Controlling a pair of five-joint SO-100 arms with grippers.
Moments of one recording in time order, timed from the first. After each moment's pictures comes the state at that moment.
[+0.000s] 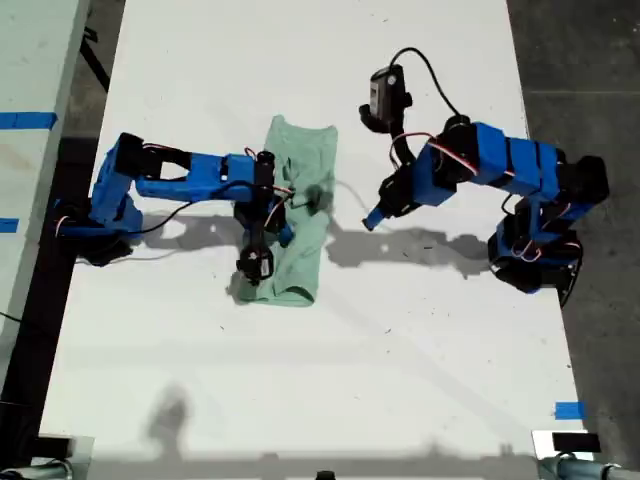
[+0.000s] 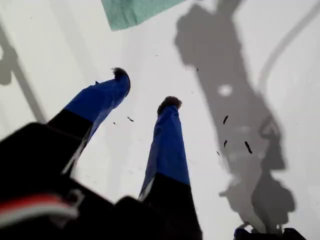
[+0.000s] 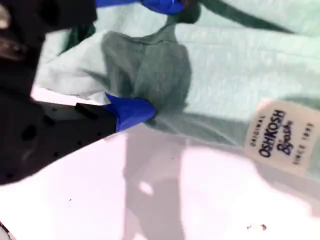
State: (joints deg) arm 0 -17.6 55.3 67.9 93.6 7.5; arm 1 7.9 97.1 72.5 90.4 -42.3
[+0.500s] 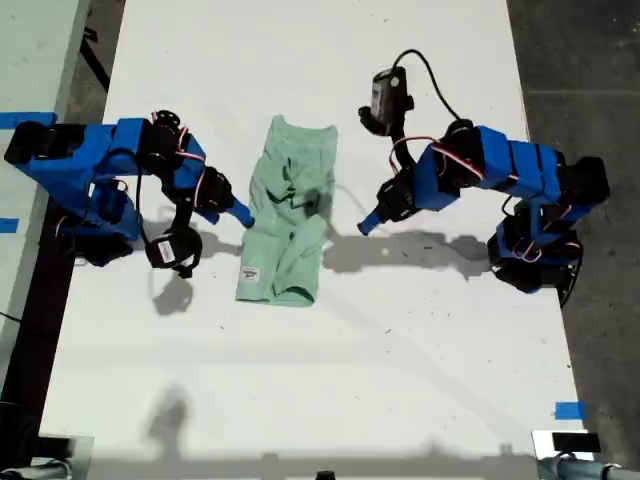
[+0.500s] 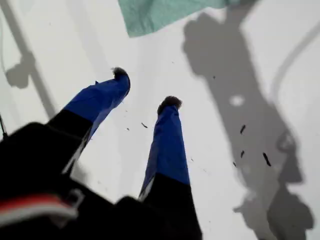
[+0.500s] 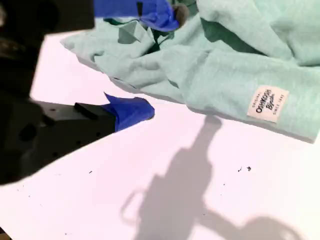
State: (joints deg) arm 0 -9.9 104.3 95.5 95.0 -0.7; arm 1 4.9 95.7 68.6 88.8 -39.4
